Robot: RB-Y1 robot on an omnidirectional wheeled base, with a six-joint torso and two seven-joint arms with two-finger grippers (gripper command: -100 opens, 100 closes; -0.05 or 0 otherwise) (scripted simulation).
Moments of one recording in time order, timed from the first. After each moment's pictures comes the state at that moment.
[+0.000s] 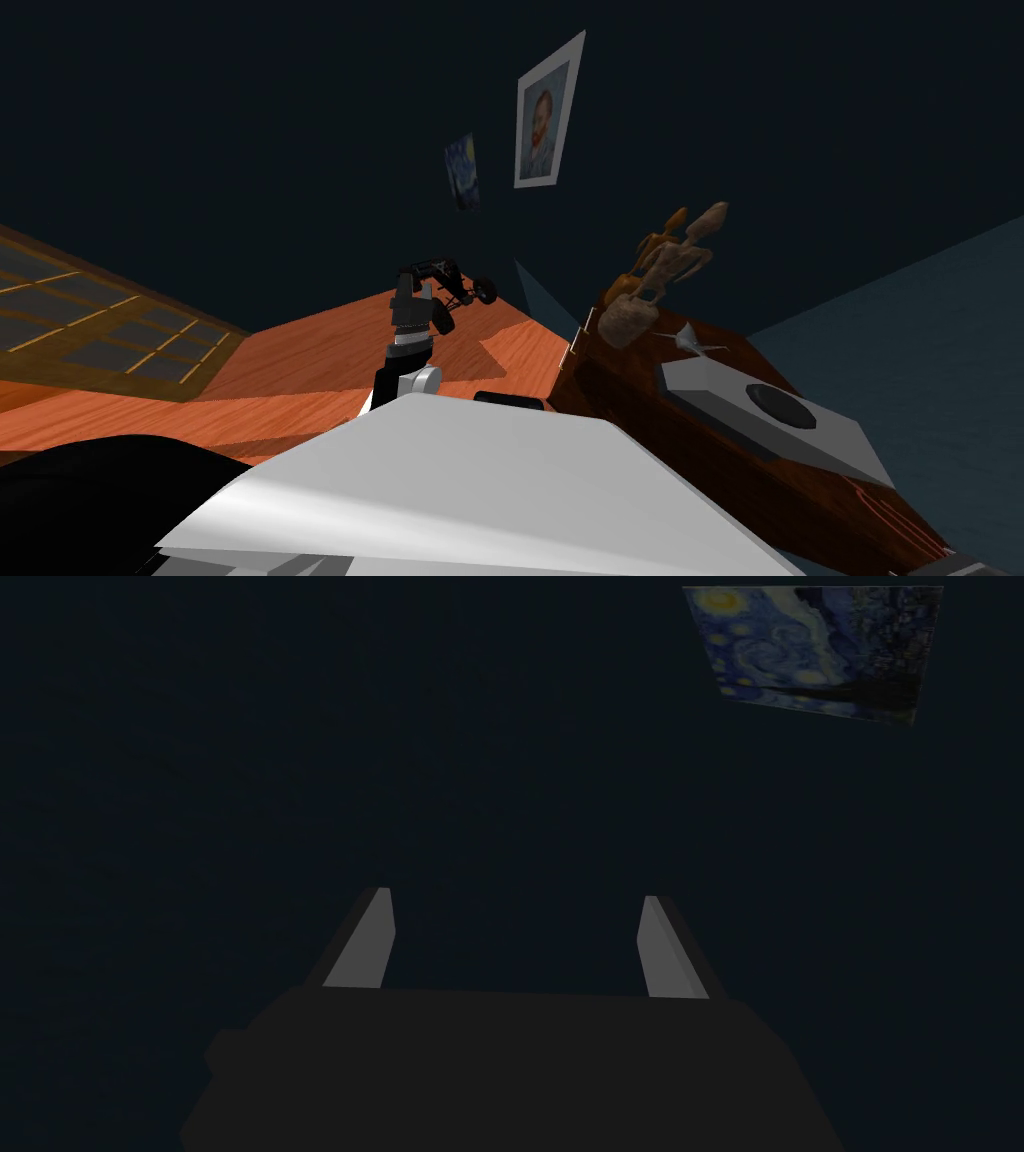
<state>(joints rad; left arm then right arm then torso) 0.53 -0.05 -0.02 -2.30 0.07 -0.53 -0.15 0.63 -1.32 0.22 -0.81 1.17 -0.20 0.02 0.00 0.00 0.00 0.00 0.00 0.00</state>
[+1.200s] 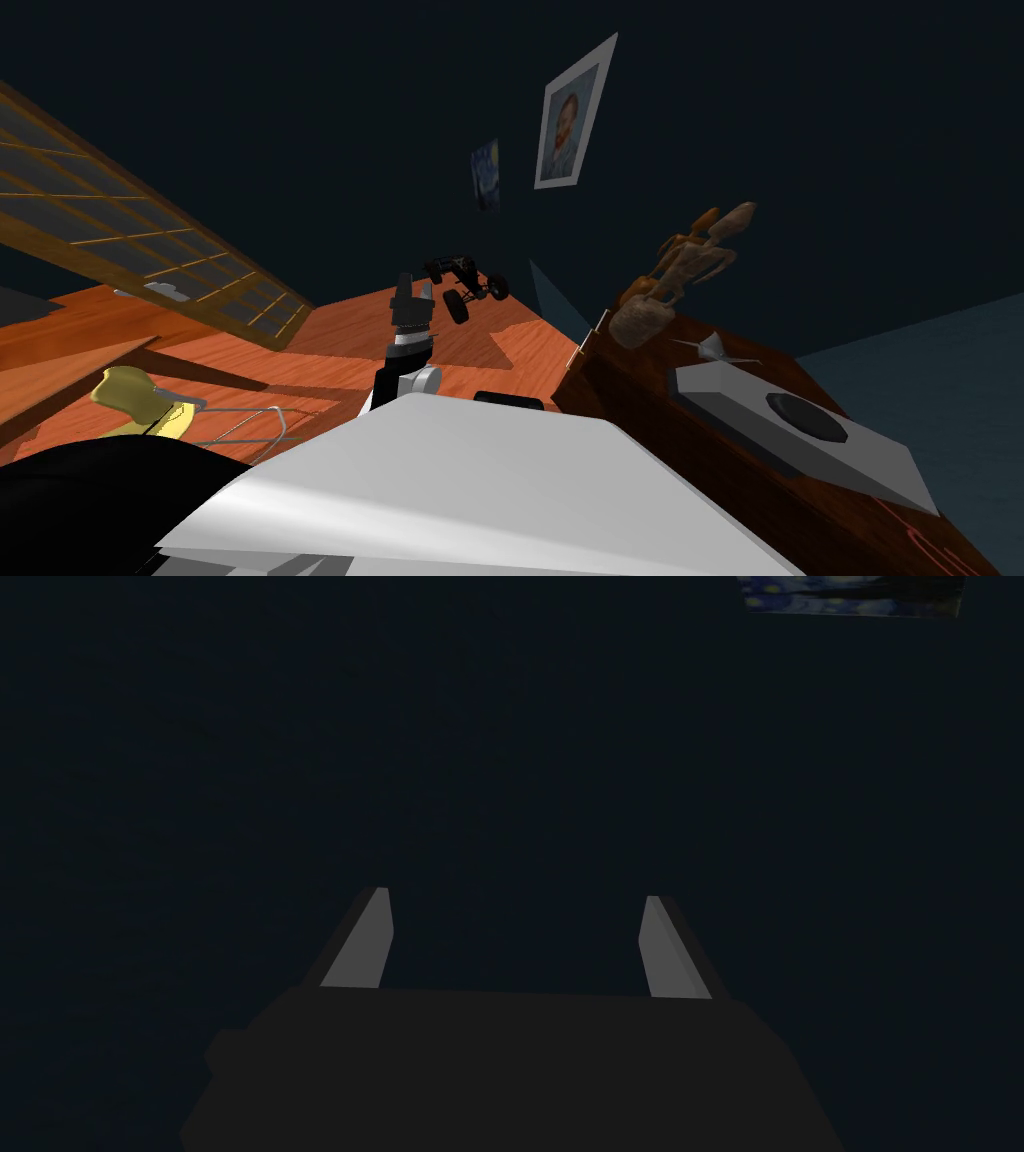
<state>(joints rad) 0.53 -0.05 -0.02 -2.30 0.07 -0.53 -0.15 0.62 -1.33 0.28 -0.80 1.41 -0.18 -0.34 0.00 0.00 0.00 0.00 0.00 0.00</state>
